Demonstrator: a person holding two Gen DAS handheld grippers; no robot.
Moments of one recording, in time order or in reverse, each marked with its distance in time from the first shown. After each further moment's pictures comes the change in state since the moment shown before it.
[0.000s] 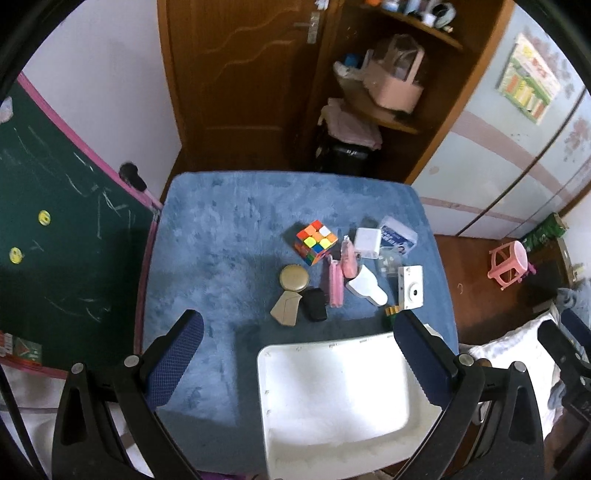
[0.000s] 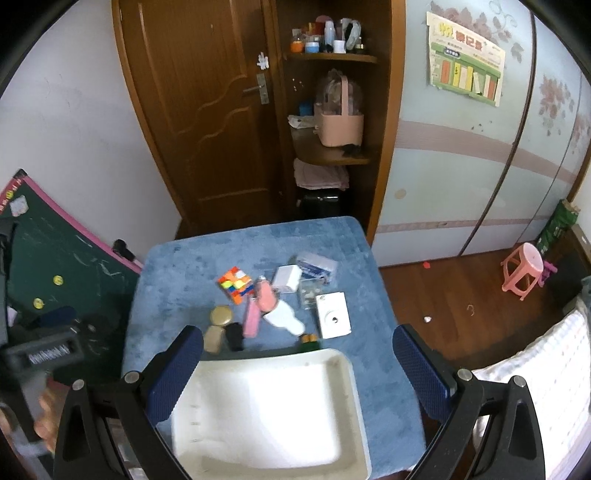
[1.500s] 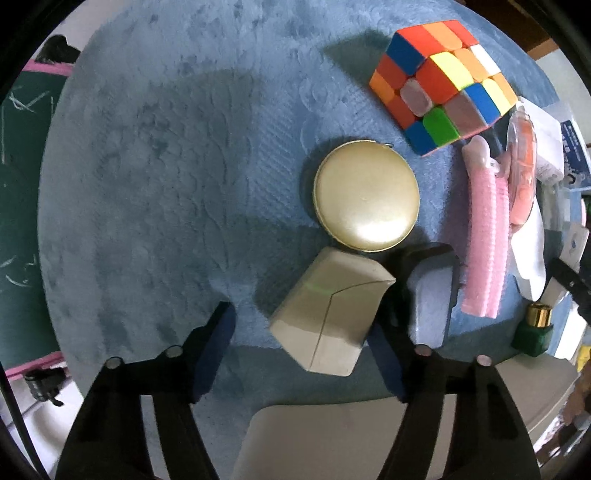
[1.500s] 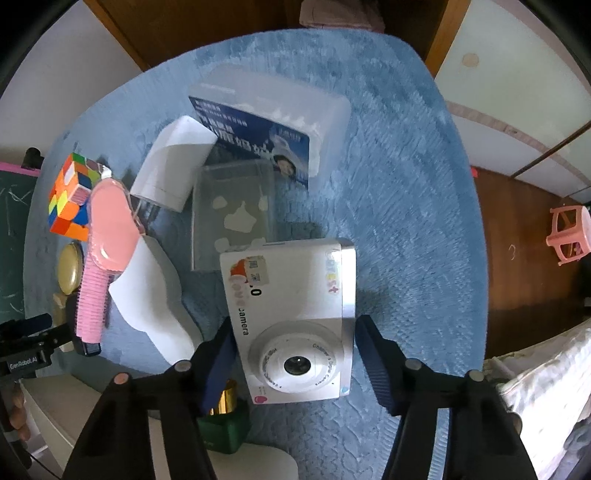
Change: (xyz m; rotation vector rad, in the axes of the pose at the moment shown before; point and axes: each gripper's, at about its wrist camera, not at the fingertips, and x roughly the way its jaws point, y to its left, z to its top) left arm 0.287 0.025 -0.025 -0.078 0.531 0.125; right arm 0.379 -0.053 -0.024 -0.077 0.546 0.061
